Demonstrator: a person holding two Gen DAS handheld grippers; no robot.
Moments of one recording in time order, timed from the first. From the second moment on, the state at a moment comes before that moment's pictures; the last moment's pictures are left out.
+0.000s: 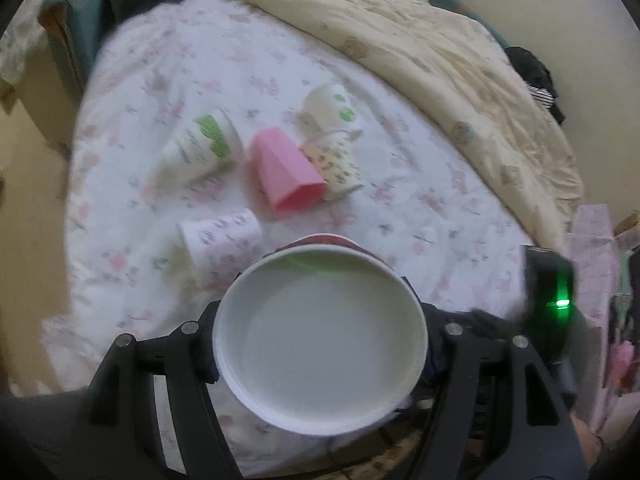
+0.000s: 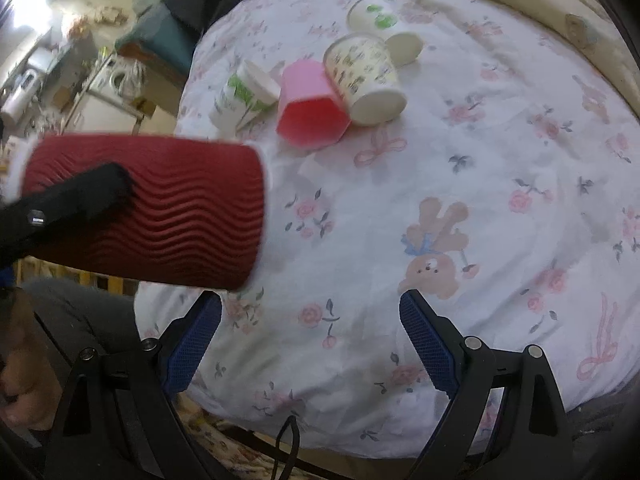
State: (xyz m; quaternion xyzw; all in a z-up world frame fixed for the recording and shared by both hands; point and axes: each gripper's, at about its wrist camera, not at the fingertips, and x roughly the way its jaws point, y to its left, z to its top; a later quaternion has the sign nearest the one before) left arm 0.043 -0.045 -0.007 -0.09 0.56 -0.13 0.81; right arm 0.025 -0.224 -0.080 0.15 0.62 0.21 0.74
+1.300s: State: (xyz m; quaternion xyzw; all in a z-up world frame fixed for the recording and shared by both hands) left arm 0.120 -0.108 -0.099 0.00 0.65 -0.02 0.76; right arm 0.022 -0.323 -0.037 0.28 0.52 0.09 0.80
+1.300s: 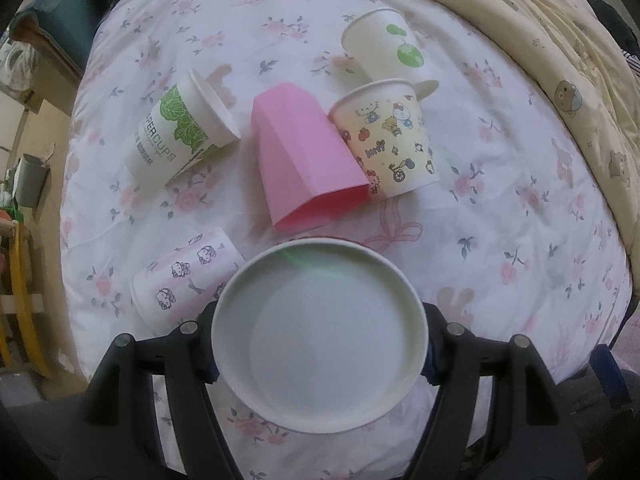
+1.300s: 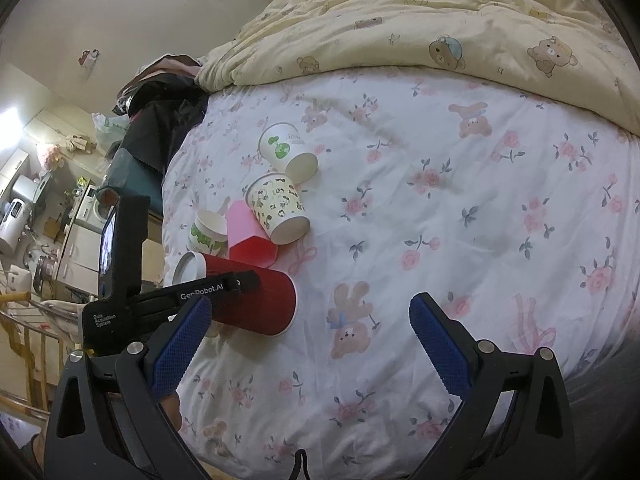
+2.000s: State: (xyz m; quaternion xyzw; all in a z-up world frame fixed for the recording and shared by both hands) left arm 0.046 -0.055 -0.001 -0.05 0.53 -0.03 0.85; right arm 0.020 -0.301 -0.028 0.23 0.50 0.11 0.83
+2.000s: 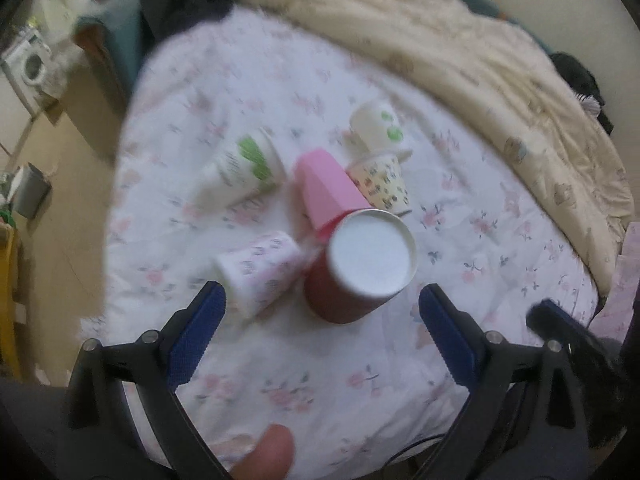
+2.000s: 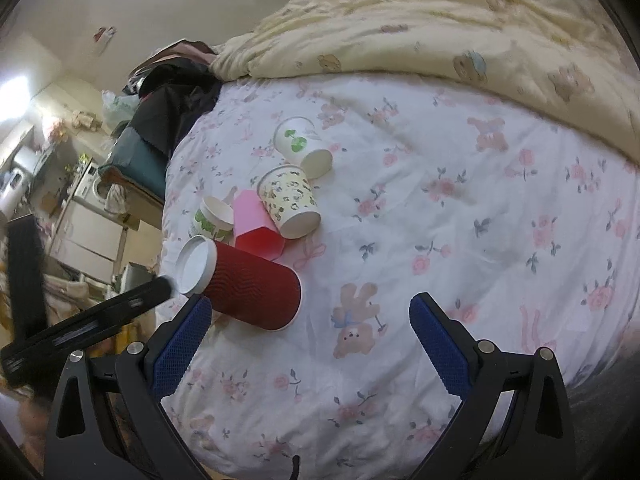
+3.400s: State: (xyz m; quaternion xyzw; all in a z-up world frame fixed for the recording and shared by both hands) left arm -0.069 -0.016 0.014 -0.03 0.41 0.01 0.91; right arm -0.049 -0.225 0.006 0.04 0.40 0.12 0.91
